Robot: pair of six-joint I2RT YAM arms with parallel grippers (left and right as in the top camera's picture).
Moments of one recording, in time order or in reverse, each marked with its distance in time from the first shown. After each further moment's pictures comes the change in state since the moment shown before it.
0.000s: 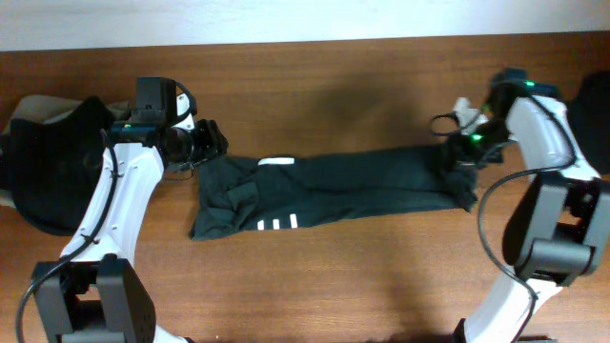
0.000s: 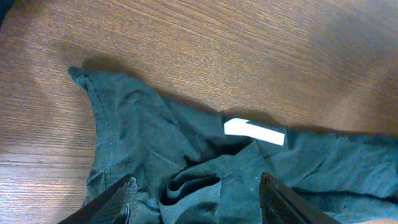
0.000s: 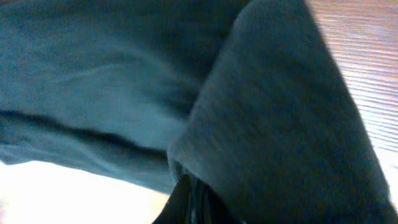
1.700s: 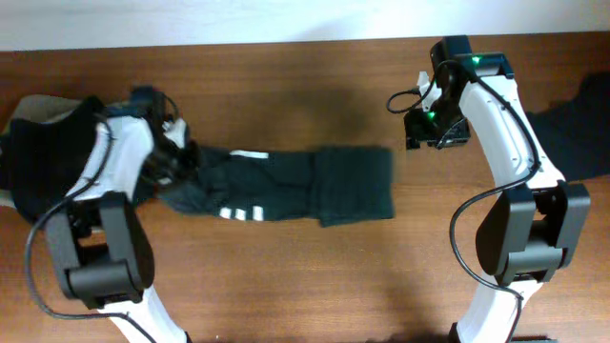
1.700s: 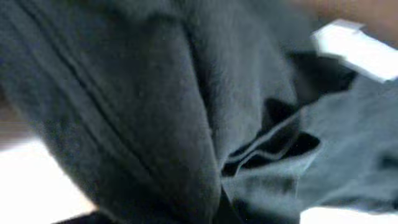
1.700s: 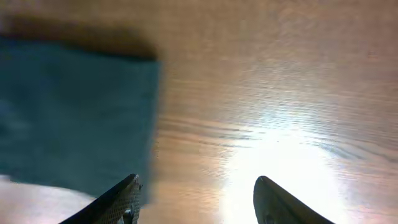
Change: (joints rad) left arm 0.102 0.283 0.140 -0.283 -0.048 0.233; right arm 0.237 -0.010 0.217 -0.109 0.180 0.247
